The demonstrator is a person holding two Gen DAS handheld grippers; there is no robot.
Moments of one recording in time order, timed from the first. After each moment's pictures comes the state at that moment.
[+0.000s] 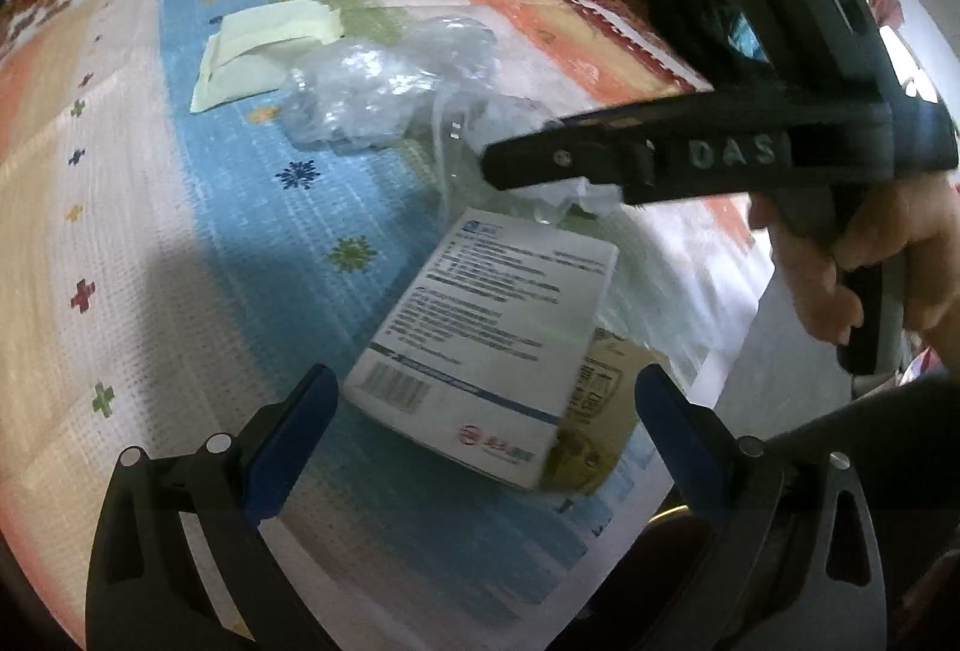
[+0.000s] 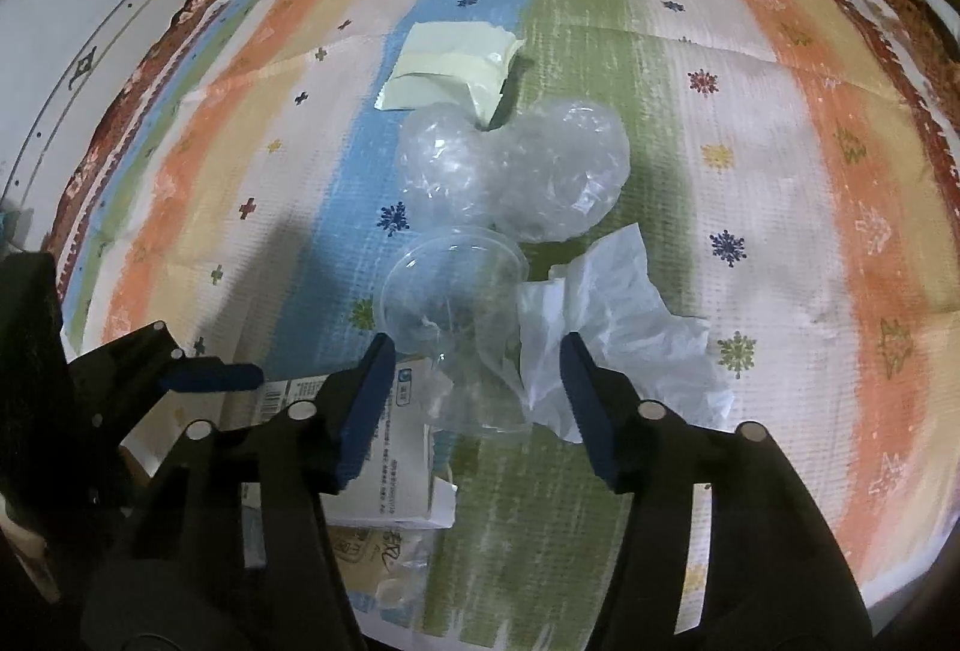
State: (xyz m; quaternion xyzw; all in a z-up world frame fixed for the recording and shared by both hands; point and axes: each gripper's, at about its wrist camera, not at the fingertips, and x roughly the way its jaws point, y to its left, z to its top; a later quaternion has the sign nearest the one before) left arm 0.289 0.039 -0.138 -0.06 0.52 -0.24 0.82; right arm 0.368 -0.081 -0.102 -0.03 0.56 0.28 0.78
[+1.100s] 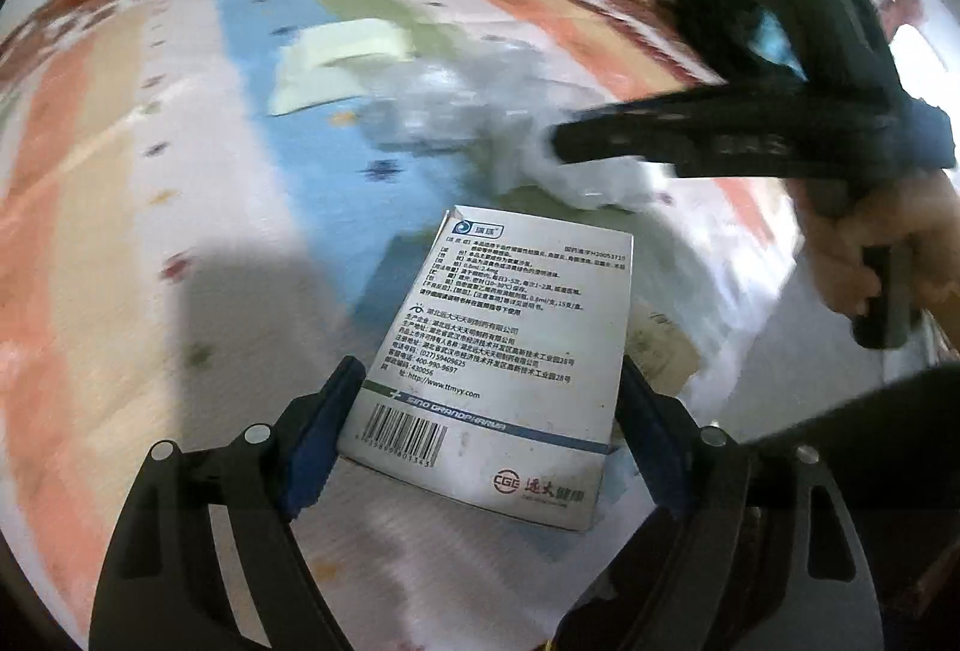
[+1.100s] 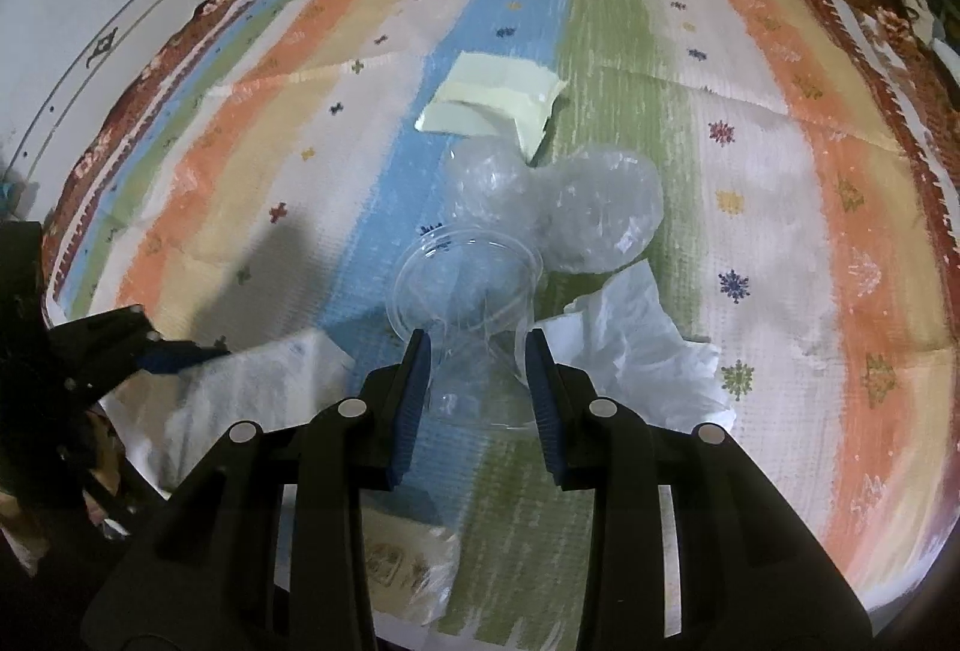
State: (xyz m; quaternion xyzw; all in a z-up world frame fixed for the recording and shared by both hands) left arm 0.269 0.070 -0.114 -0.04 0.52 -0.18 0.83; right arm 0.355 -0.067 -0.077 -0.06 0.53 0.29 0.79
